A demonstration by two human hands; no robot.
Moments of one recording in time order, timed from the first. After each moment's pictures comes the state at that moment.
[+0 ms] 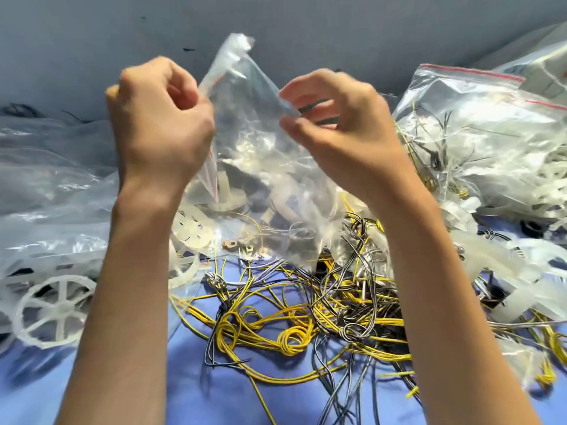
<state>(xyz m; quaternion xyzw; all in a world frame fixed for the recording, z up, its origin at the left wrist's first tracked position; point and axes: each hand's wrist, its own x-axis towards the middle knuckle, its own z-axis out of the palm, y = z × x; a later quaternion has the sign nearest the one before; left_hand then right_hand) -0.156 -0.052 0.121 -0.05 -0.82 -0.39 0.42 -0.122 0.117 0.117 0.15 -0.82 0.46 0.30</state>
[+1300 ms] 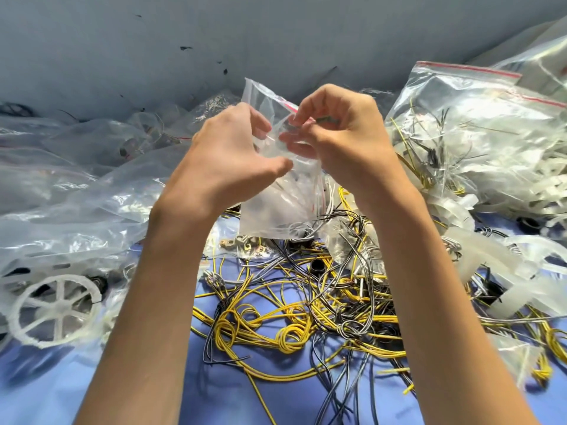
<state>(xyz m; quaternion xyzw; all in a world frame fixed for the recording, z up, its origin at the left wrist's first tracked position) -0.149 -0.020 0.106 -0.16 -0.91 -0.32 0.19 -0.138 0.120 0.103 0.11 -0.76 0.59 0.24</state>
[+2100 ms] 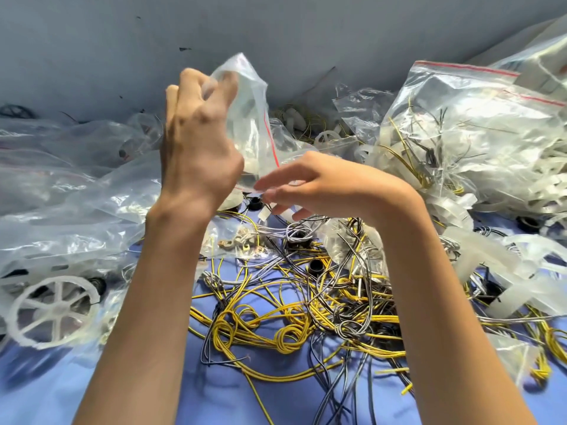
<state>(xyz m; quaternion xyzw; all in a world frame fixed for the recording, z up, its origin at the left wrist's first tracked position) -0.160 -0.032 0.097 -0.13 -0.88 -0.20 0.42 -0.130 0.127 0.094 0.21 -0.91 0.35 -0.06</state>
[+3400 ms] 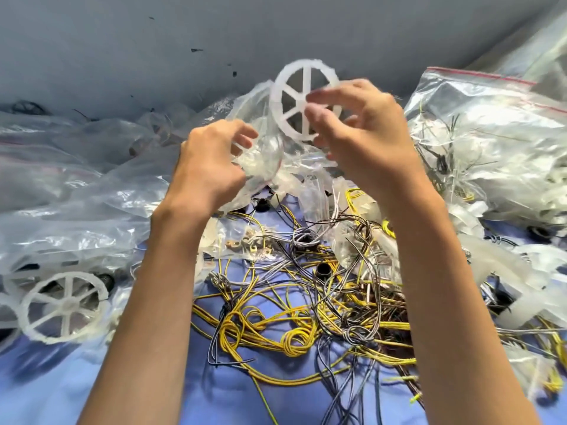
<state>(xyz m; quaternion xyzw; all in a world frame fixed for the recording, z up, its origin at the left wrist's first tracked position) -0.173 -0.046 0.087 -0.14 -0.91 -0.30 0.23 -0.135 0.126 0.113 0.10 -0.83 0.46 0.30</state>
